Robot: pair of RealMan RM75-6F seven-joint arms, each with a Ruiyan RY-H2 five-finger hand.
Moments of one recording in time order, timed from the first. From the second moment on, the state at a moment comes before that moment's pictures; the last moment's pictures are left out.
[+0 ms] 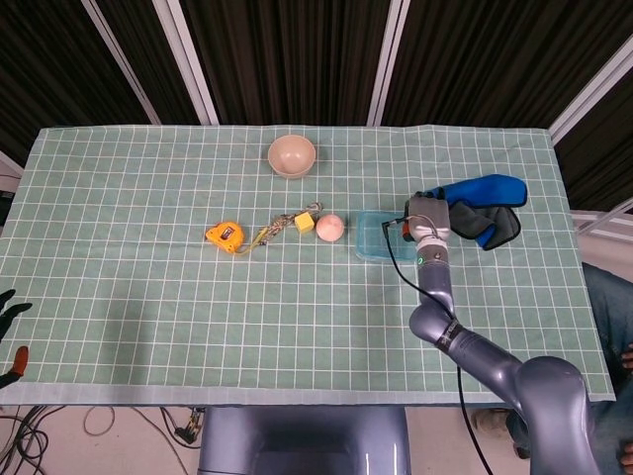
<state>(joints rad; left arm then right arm) -0.05 -0.90 0.03 -1.76 1.43 1.36 -0.05 1.02 -1.79 0.40 -0.83 -0.44 0.80 -0.70</state>
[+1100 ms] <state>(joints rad) -0.05 -0.88 0.04 -1.76 1.45 1.35 -0.10 0.95 -1.75 0.33 -1.32 -0.58 1.10 -0.74</state>
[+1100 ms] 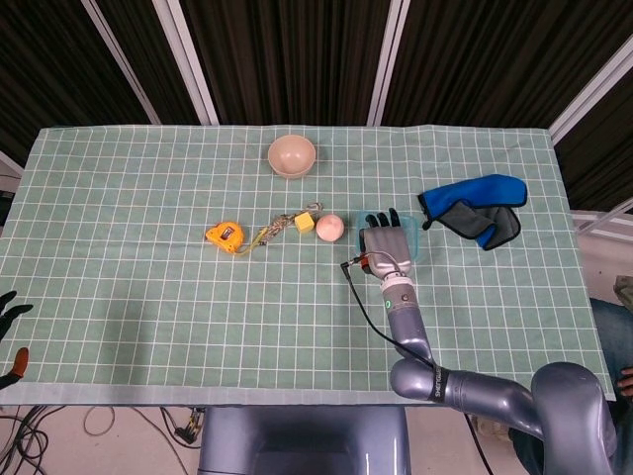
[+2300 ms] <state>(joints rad) -0.05 -0.88 0.04 -1.76 1.44 1.35 -0.10 0.95 -1.80 0.34 -1.17 -0.57 1.00 -0.69</state>
